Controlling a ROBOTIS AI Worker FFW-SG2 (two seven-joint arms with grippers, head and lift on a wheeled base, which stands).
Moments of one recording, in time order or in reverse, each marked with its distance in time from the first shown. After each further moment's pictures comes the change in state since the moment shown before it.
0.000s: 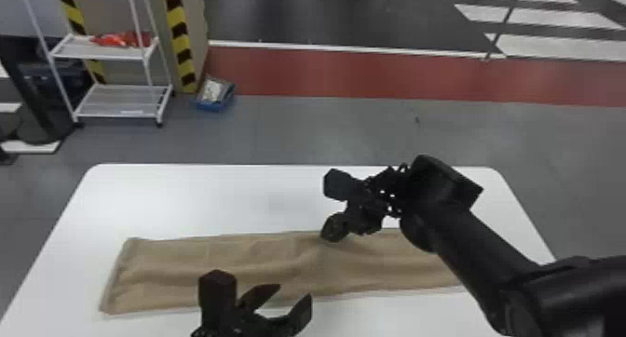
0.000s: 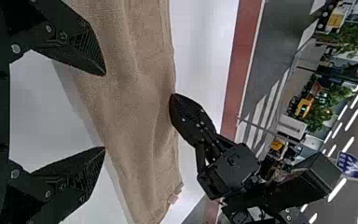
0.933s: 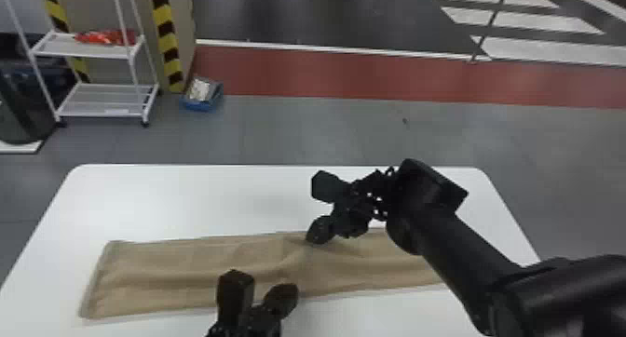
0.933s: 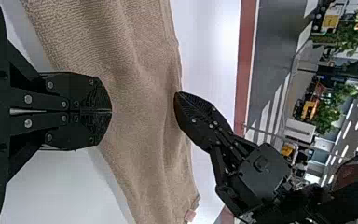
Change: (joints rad) left arm -0.124 -0.043 -0.114 0.210 -0.056 -0.084 0.089; right arm 0.011 0.001 -0.003 -0.001 -0.026 0.000 -0.002
